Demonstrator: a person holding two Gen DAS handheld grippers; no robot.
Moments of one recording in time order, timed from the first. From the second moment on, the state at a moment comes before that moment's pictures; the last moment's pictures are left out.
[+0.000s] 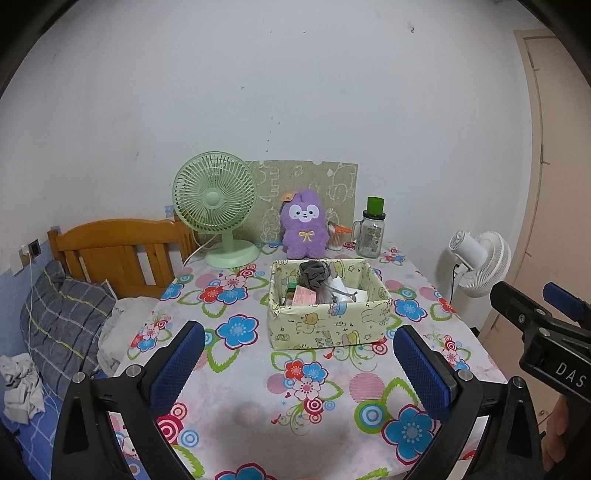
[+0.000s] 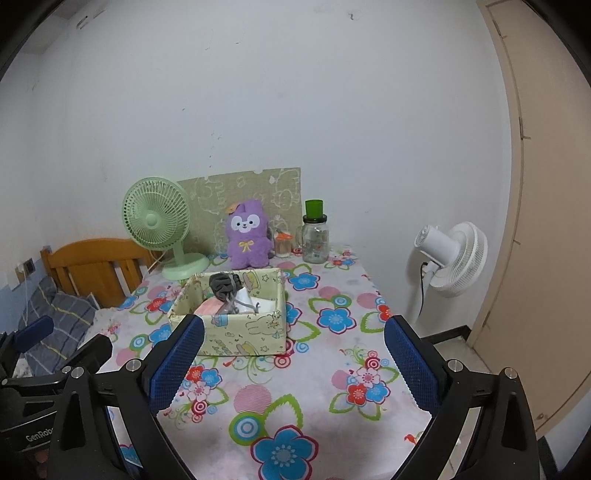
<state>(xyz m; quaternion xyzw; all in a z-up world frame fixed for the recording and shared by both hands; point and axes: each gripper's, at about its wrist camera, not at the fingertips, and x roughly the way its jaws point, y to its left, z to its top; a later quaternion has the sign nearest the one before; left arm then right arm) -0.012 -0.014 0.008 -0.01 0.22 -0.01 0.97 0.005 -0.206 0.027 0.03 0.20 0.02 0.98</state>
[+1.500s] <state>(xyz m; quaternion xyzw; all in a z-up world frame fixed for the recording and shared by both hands) 0.002 -0.020 0.016 0.00 0.21 -0.01 0.98 0.015 -0.205 0.026 0.03 0.21 0.02 0.98</state>
